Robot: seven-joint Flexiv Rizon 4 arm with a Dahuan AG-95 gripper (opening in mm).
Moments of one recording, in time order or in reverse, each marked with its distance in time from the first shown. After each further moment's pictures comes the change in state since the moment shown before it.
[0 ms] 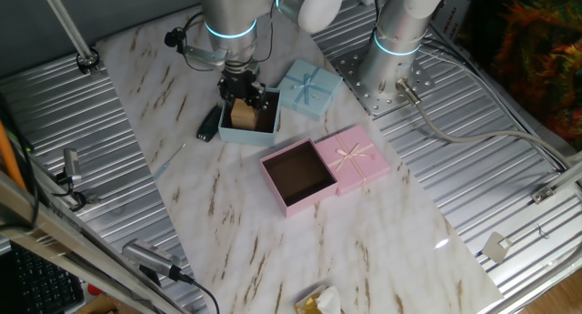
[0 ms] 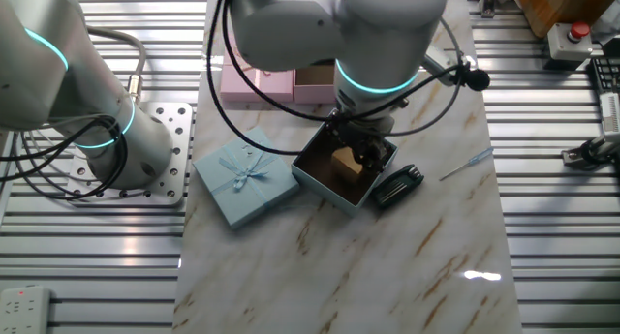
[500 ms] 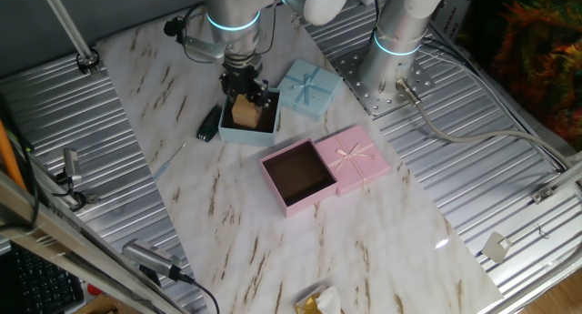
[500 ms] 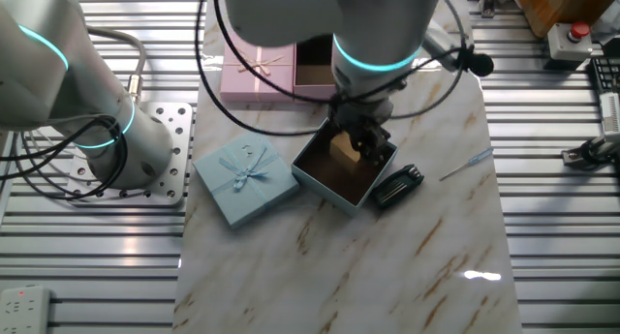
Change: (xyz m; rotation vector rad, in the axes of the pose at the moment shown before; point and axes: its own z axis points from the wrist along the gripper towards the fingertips) arm -0.006 0.012 -0.036 0.008 -0.005 0.118
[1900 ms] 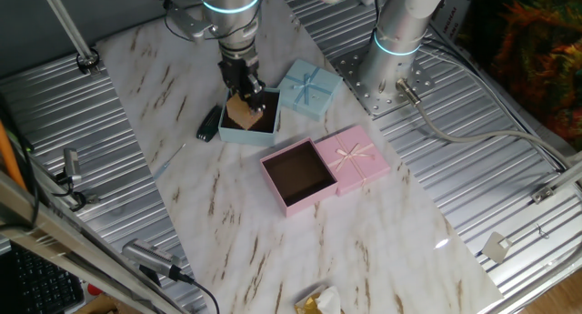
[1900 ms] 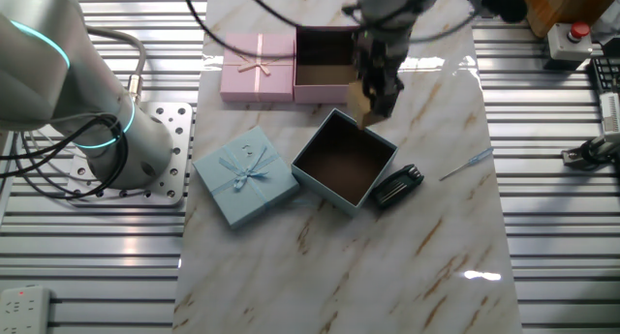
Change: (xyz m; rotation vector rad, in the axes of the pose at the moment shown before) arm -0.053 0.031 -0.079 -0.002 -0.010 0.411
